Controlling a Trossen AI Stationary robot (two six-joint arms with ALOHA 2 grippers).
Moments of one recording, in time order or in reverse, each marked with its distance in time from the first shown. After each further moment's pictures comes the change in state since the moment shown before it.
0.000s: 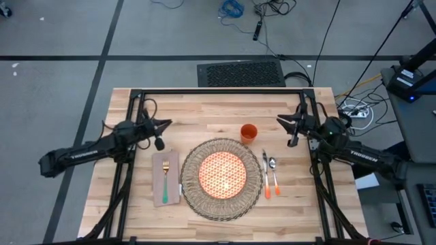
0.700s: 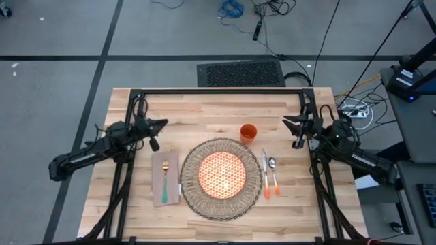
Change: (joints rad) left arm 0.001 -0.239 0.009 -0.163 0.044 -0.061; right arm 0.000 -0.228 -0.012 -0.115 -0.021 -0.007
